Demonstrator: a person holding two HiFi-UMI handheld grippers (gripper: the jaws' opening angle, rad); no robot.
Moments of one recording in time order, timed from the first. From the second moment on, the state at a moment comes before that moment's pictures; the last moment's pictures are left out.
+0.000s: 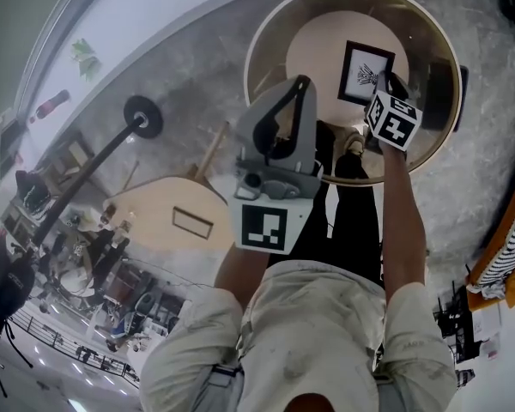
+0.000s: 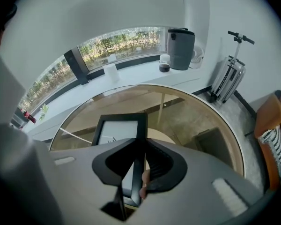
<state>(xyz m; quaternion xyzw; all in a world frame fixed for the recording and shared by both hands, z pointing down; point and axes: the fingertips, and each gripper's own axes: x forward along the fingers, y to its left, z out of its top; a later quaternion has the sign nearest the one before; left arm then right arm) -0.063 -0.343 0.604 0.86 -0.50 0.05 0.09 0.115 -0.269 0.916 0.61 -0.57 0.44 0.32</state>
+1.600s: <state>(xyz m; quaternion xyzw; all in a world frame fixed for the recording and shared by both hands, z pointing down) -0.075 -0.323 0.581 0.86 -0.50 0.04 0.07 0.120 -0.249 0.929 0.62 -0.53 0.47 0.34</state>
